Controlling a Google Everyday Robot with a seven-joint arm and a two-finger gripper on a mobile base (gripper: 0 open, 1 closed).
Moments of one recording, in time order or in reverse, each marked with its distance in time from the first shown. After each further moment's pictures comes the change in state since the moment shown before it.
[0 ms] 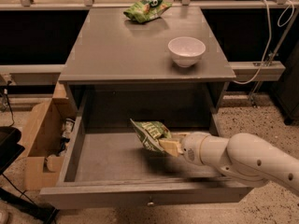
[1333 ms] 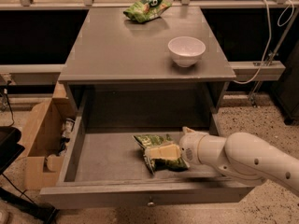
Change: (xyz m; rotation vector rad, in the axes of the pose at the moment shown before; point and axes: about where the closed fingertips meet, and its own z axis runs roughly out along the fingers) arm 0.000 0.004 0.004 -0.009 0.002 -0.003
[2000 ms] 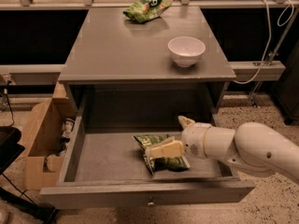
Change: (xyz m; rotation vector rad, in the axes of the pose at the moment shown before) arm -0.035 0.025 -0.021 -0.104 -0.050 -0.162
